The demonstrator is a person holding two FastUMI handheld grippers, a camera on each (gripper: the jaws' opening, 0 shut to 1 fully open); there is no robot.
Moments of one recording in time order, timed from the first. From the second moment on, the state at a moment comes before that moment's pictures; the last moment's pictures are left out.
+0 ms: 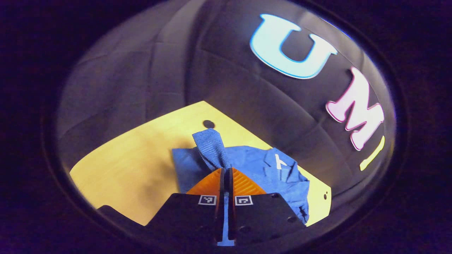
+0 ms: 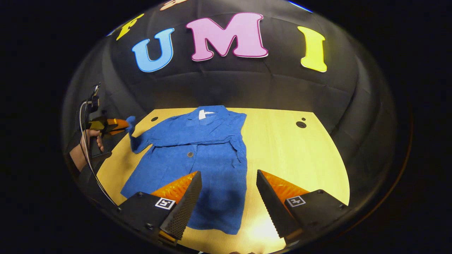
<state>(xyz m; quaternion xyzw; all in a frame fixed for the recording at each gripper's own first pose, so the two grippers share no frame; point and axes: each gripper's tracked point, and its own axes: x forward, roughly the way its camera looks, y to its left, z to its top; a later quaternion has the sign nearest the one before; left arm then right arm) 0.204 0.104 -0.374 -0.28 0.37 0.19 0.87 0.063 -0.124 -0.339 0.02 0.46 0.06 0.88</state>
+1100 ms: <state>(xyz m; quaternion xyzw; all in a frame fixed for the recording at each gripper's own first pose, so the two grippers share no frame) 0.276 -0.120 -0.425 -0.19 0.46 0.03 0.87 -0.010 -0.180 -0.358 0.07 0.50 -0.04 0.86</state>
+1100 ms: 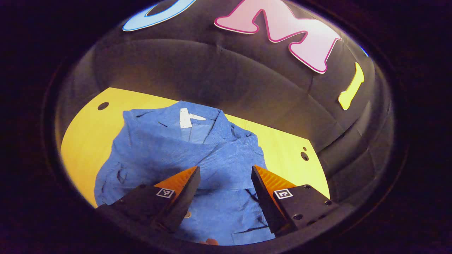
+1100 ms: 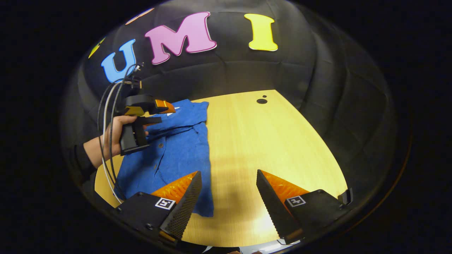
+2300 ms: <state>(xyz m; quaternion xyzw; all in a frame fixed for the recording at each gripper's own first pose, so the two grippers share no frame) -0.091 0.014 -0.437 -0.08 0.65 0.08 0.75 -0.075 -0.128 -0.470 0.04 0.64 -0.04 0.76</state>
